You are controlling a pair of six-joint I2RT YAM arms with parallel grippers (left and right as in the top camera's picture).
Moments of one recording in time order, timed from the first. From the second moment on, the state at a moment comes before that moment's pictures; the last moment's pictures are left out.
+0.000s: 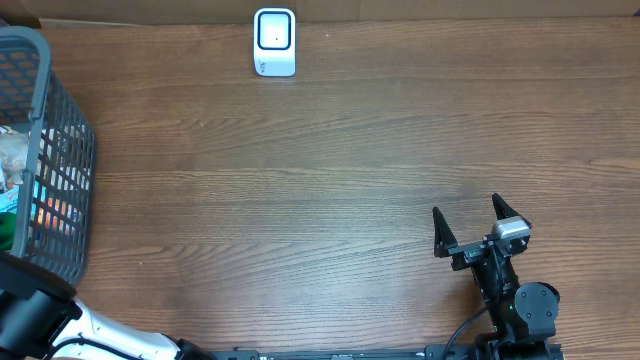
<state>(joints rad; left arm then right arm) 0.97 2.03 1.86 -1.14 -0.22 0.34 0.08 0.01 0.02 -0.02 -0.14 0.01</state>
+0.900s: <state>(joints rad) 1.05 2.03 1.73 -1.14 -0.26 0.38 0.08 0.01 0.02 -0.02 -0.14 0.01</state>
